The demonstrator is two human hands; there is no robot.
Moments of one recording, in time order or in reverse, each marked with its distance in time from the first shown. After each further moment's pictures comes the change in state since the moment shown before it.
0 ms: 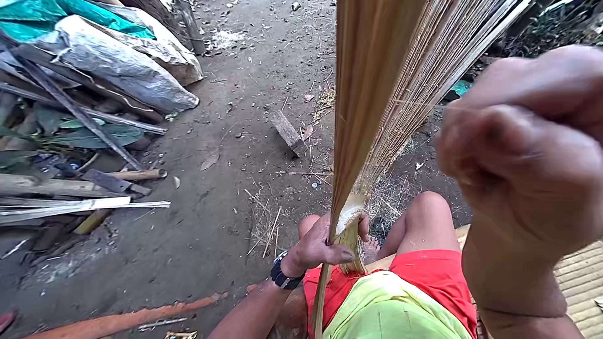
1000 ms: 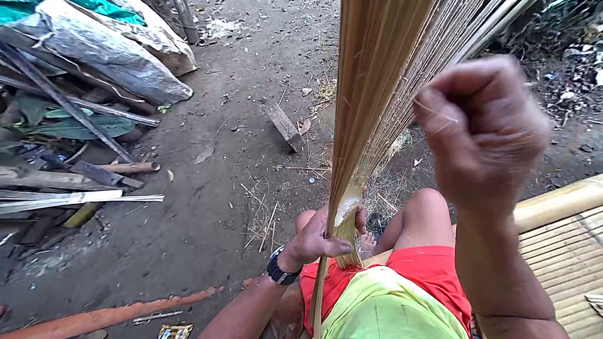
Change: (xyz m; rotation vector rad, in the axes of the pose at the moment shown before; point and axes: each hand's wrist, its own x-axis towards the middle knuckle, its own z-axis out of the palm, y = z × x) left_hand 0.003 -0.005 -0.005 -0.002 0.037 -0.003; right_hand -0.017 0.031 -0.006 -0.581 0.113 0.098
